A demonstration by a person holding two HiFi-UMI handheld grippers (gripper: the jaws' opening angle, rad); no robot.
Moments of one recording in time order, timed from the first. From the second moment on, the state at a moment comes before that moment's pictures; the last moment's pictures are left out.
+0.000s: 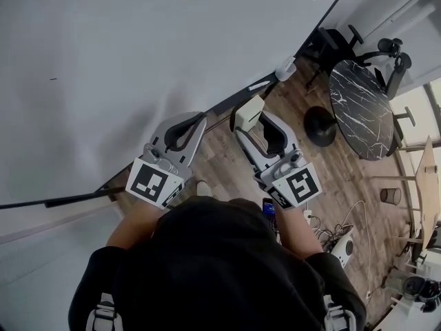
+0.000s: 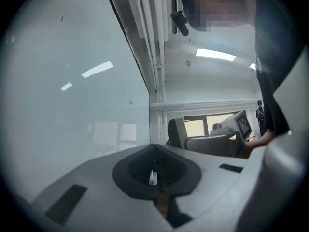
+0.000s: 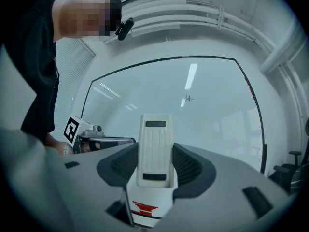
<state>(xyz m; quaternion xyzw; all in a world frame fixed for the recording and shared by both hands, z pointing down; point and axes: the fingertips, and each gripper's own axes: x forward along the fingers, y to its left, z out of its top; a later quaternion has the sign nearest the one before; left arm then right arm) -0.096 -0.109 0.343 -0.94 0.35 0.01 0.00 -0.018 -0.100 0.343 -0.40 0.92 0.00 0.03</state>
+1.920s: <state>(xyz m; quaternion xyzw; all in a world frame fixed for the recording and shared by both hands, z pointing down) -0.081 -0.206 0.271 -0.81 0.59 0.00 0.07 -0.034 -0.269 0.190 -0.37 0.91 0.20 0.04</state>
